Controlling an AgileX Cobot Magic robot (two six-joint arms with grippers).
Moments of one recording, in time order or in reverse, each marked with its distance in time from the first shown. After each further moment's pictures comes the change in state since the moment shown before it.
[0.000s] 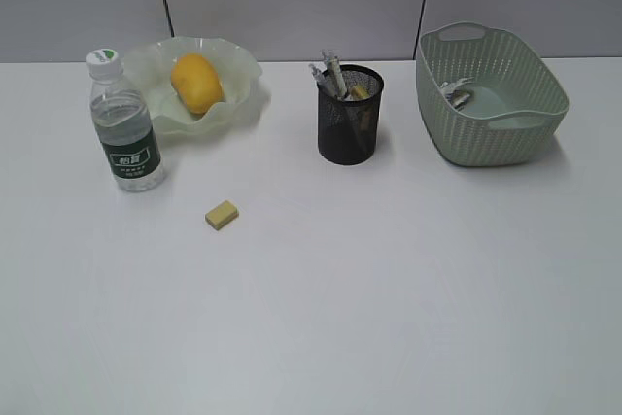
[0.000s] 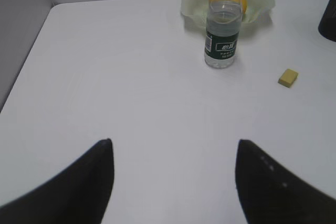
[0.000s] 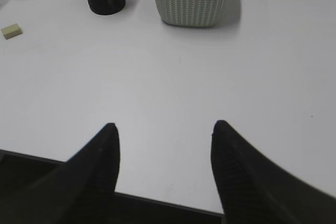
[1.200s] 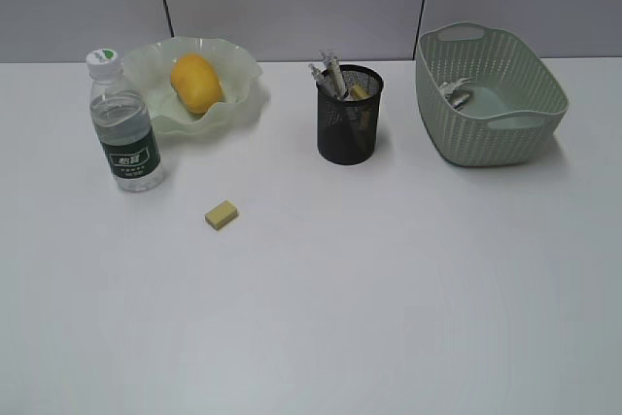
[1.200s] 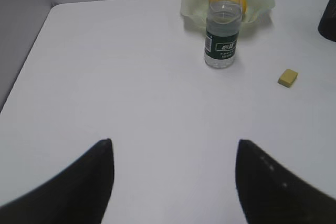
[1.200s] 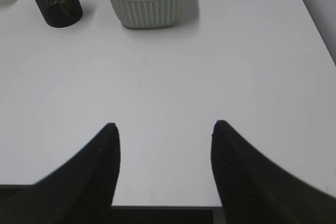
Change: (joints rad) left arm 0.000 0.000 0.000 0.000 0.000 0.000; right arm -0.189 0.000 0.000 0.018 -0.003 0.000
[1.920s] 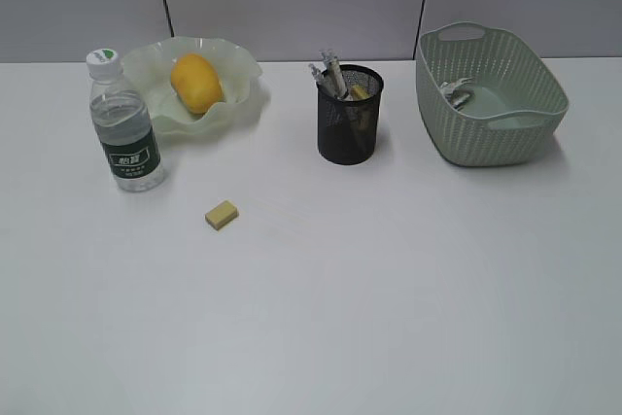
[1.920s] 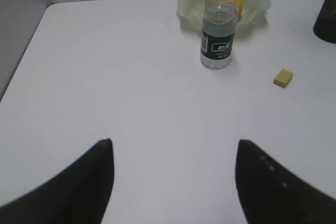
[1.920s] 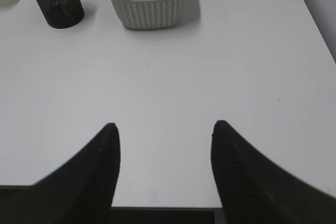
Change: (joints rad) left arm 0.000 0.000 0.000 -0.014 0.000 0.000; right arm 0.000 0.000 0.000 0.004 -0.003 0.000
